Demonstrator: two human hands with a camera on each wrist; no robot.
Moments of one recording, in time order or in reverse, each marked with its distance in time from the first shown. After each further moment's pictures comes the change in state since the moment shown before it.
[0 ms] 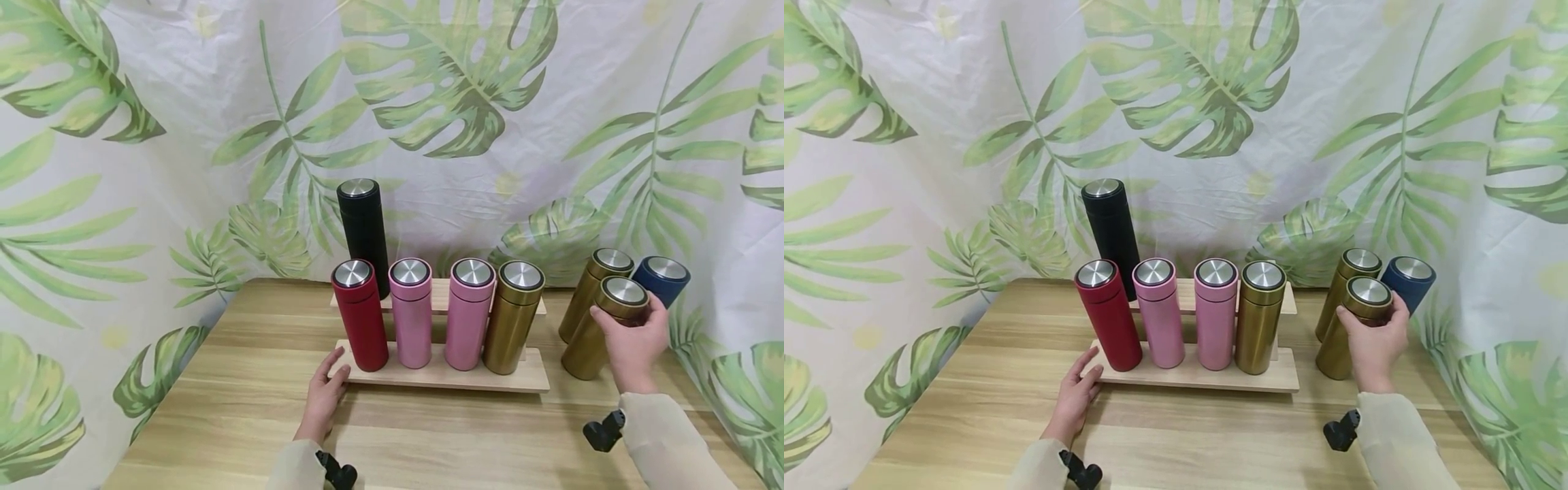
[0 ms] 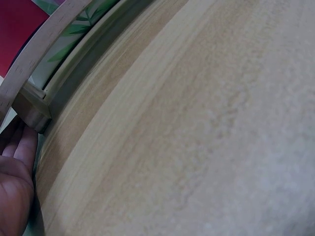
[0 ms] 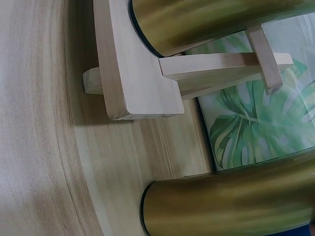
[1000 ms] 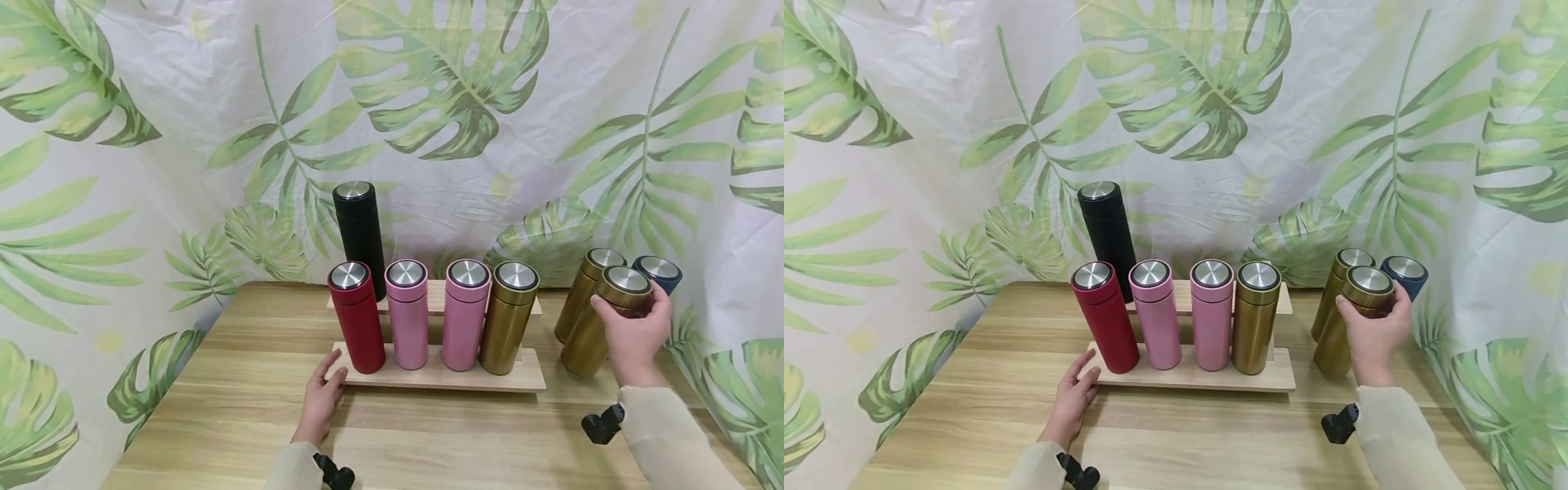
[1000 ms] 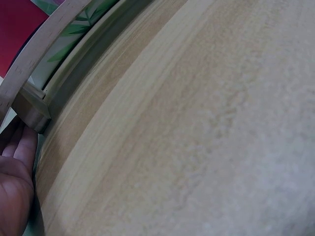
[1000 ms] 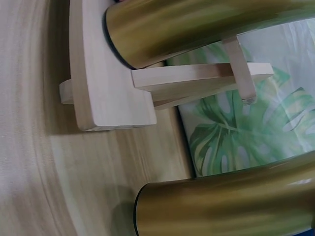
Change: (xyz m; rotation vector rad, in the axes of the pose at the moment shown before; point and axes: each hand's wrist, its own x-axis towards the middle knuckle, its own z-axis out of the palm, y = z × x) left_hand 0.002 -0.001 -0.001 0.017 0.015 0.006; right_hand 0.005 -0.017 -0.001 0.119 0.049 -0.039
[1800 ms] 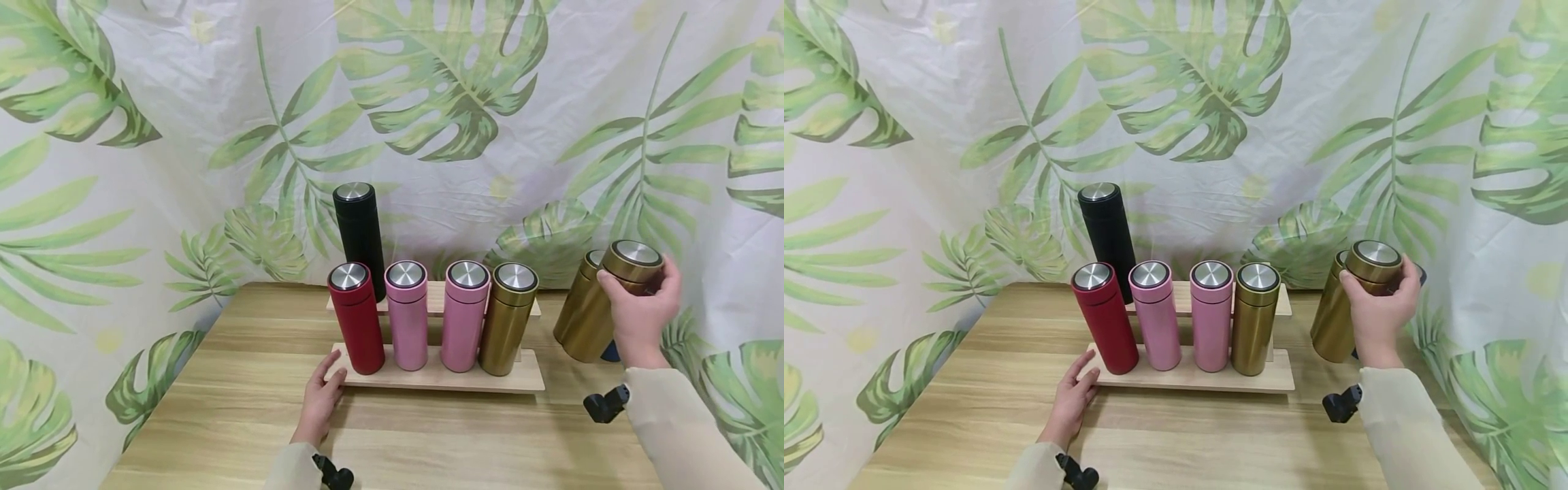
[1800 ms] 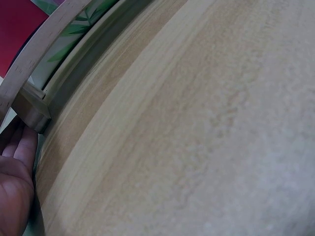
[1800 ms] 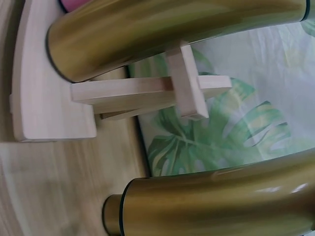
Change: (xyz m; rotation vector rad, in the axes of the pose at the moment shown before) left_hand 0.001 -0.001 0.000 -0.015 -0.016 -0.003; right_hand 0.012 -0.038 0.010 0.159 -0.016 -0.068
